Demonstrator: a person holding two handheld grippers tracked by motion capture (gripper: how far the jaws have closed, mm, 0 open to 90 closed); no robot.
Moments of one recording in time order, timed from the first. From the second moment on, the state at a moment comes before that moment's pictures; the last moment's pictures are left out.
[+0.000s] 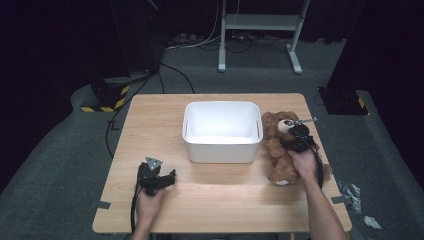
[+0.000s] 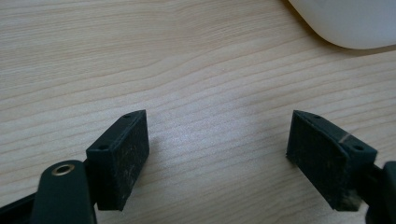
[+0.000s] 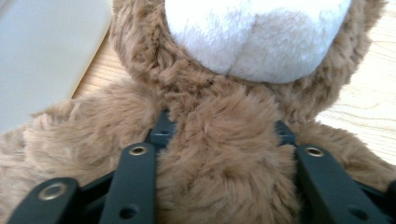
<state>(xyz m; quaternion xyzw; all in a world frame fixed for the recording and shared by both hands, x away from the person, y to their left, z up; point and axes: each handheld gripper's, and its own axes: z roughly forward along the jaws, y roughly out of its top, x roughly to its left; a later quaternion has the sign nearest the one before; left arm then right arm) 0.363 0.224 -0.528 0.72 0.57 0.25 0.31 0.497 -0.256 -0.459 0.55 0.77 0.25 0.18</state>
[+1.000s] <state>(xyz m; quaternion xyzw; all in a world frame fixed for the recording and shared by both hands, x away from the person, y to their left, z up) 0.364 0.226 -0.527 0.71 0.58 0.25 0.31 0.464 -0.272 -0.444 0.52 0.74 0.37 0.23</state>
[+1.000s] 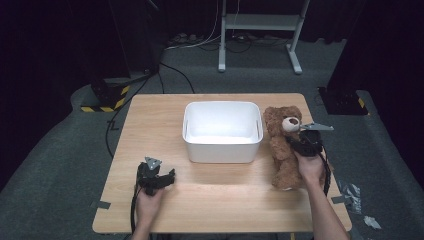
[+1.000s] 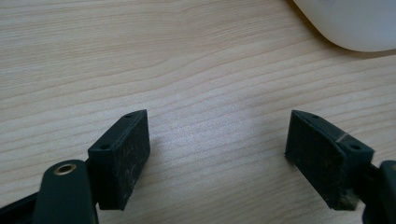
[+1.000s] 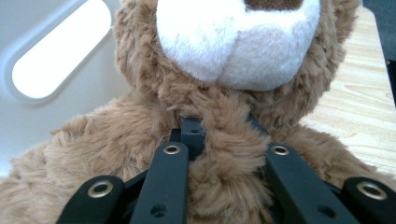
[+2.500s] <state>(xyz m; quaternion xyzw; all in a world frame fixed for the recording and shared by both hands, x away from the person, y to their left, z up) 0.365 0.227 -0.527 0.71 0.57 0.25 0.31 0.422 -0.295 -0.393 0.48 0.70 0.48 0.22</state>
